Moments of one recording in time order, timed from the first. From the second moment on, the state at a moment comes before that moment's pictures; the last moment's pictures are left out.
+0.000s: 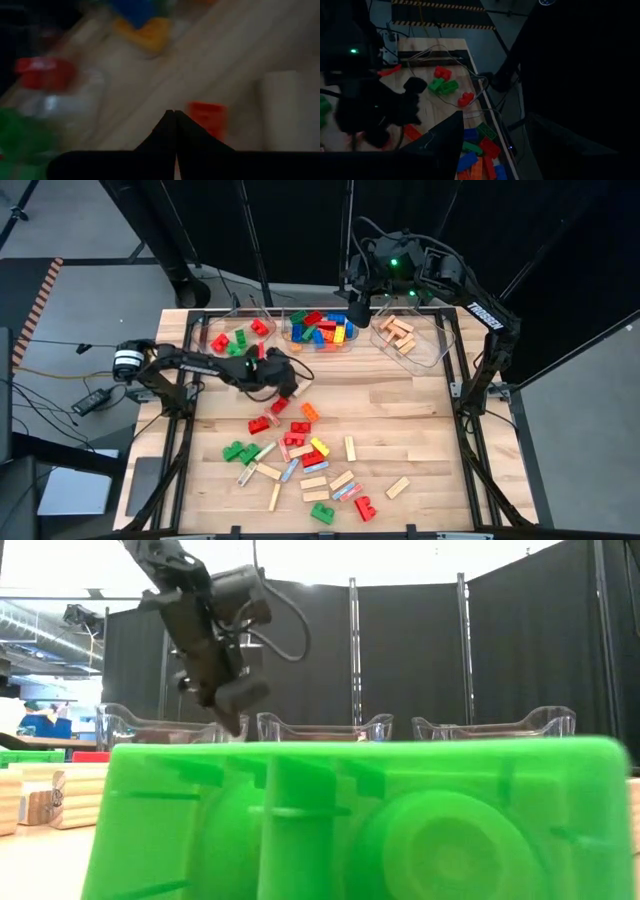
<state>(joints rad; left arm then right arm) 0.11 1.55 0.87 -0.46 -0.61 -0.53 -0.32 1.77 2.35 -1.12 0.13 -0.21</state>
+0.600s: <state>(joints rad) 0.16 1.74 0.87 -0.03 0.01 -0.50 -0.32 1.77 2.35 -1.14 0.08 -0.21</state>
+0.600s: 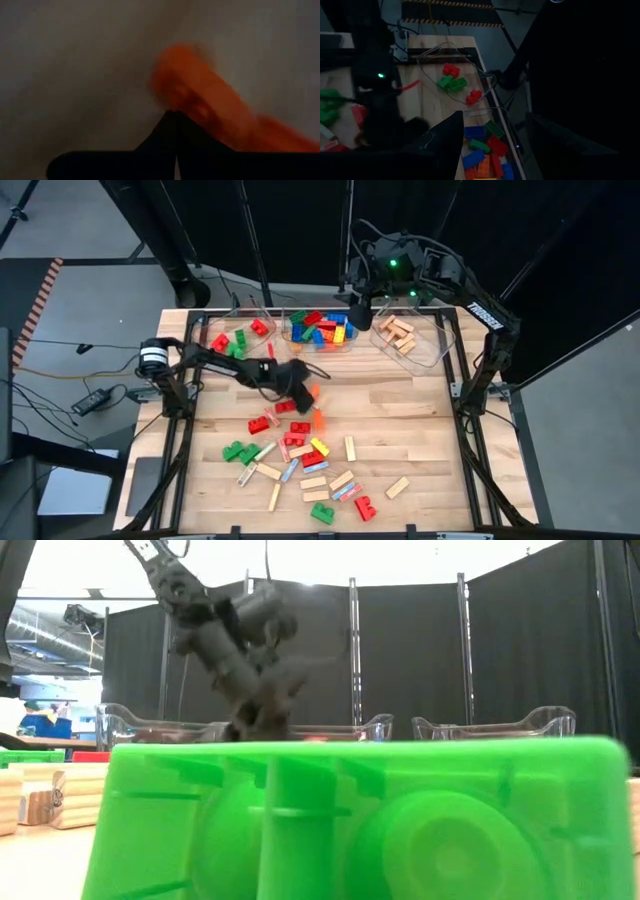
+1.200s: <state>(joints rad) 0.22 1.55 0.95 0.03 0.07 -0.42 -0.28 1.73 1.99 -1.52 -0.23 -0.06</state>
